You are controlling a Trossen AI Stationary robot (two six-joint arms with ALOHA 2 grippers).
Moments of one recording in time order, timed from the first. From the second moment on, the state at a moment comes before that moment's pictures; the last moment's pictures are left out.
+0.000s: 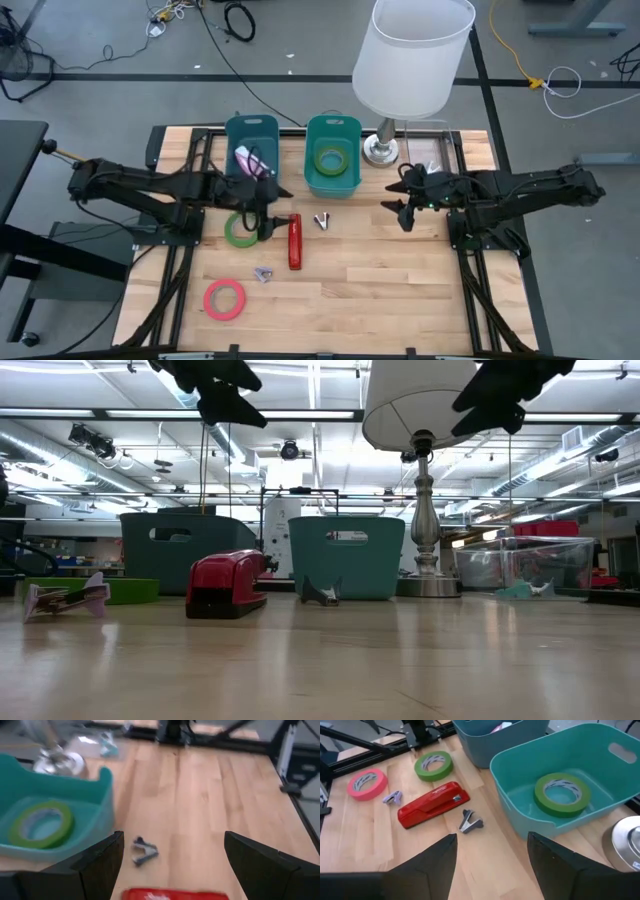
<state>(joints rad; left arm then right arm) -0.08 1.12 0.89 -0.29 -0.14 -0.16 0.10 0.91 0.84 -0.54 0.30 0.39</state>
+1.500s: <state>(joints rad) -0.16 1.70 1.52 -0.98 -0.24 -0.82 0.12 0.91 0.84 -0.59 0.30 0.38</state>
